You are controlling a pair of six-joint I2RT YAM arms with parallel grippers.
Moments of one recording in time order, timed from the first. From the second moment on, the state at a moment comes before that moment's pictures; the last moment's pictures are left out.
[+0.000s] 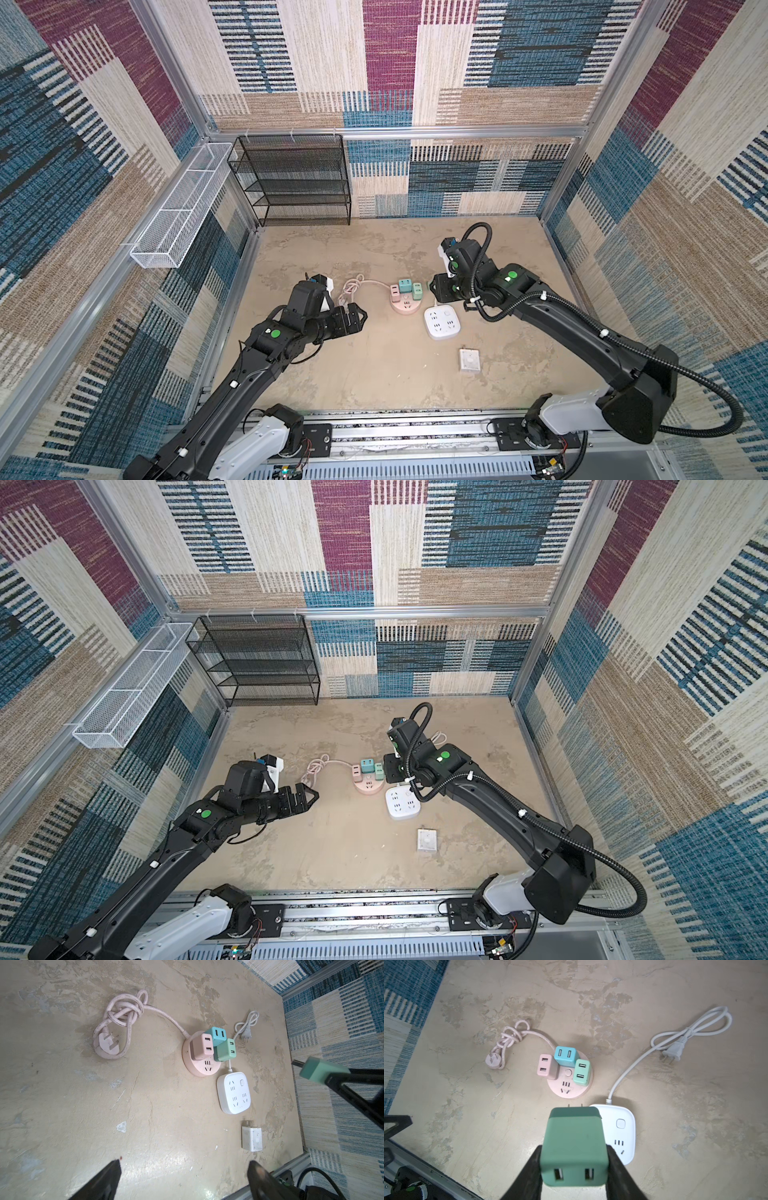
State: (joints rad) left arm -0.43 0.93 0.85 -0.72 0.22 -0.62; right arm 0.66 1.41 1.33 -0.83 0.05 0.42
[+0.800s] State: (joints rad) left arm -0.43 0.93 0.82 -0.72 0.24 -0.56; right arm 0.63 1.65 1.44 -1.06 -0.07 0.33
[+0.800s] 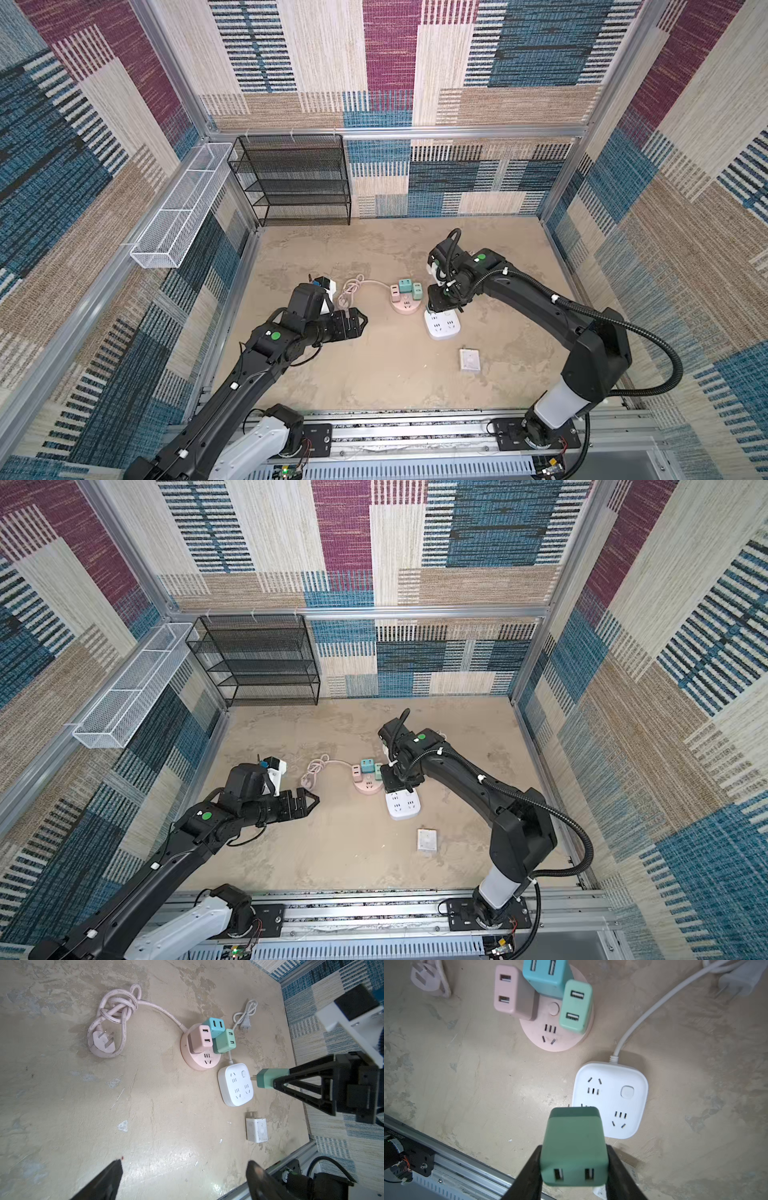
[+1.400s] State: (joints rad) left arm -0.43 0.96 0.80 -0.71 0.24 -0.55; right arm 0.63 1.75 1.44 -1.07 -0.04 0.32
